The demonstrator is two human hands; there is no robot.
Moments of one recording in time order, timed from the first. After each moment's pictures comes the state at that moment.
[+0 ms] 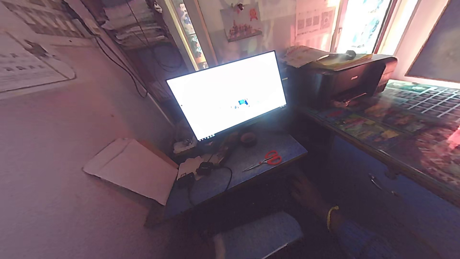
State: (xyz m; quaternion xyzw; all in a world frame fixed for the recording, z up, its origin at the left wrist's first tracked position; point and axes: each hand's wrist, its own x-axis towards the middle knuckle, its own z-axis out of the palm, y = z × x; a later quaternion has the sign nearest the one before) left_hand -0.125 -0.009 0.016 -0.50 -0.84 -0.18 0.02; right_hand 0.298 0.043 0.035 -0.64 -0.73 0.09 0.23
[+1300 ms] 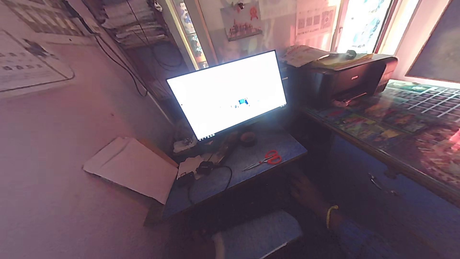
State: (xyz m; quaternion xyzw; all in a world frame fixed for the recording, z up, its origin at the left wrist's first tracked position) left_hand -0.148 0.007 -0.025 -0.51 -0.84 -0.17 0.08; right_hand 0.296 0.049 0.035 -0.66 -0.72 0.08 0.21
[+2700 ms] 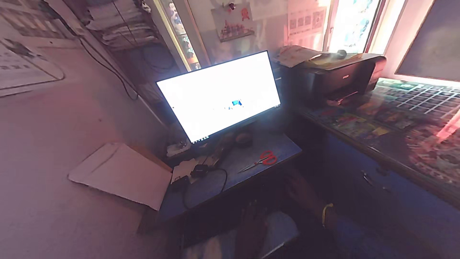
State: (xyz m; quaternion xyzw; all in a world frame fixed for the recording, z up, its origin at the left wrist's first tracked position) left_hand -0.003 0.004 0.003 -0.87 -0.45 -0.19 0.00; right_hand 0.297 0.043 0.038 -0.65 -0.72 0.09 0.22
